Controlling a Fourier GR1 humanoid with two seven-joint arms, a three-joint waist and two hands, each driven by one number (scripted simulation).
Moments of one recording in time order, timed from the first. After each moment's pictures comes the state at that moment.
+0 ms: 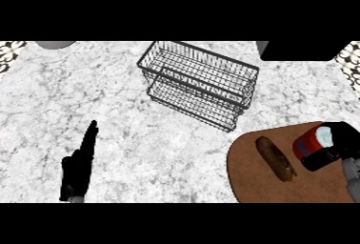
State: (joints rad) left arm 0.06 0.24 -0.23 -1.42 0.09 0.34 -0.02; right arm -0.18 -0.68 0.29 -1.56 0.32 0.06 1.10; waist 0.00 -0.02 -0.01
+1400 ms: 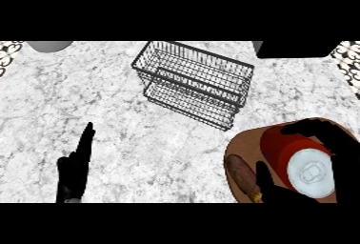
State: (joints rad) left arm 0.09 0.23 -0.20 -1.44 0.08 0.33 0.01; right arm -0.21 -0.48 0.42 -2.33 0.75 0.06 1.12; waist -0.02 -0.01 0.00
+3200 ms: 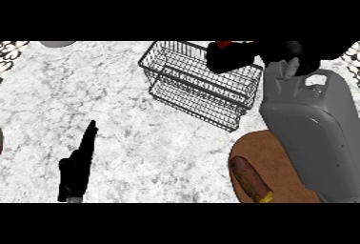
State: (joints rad) left arm 0.08 0.21 -0.18 -1.44 0.04 0.28 -0.03; right arm -0.99 -0.20 0.18 -1.57 0.78 0.24 1.03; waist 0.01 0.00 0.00
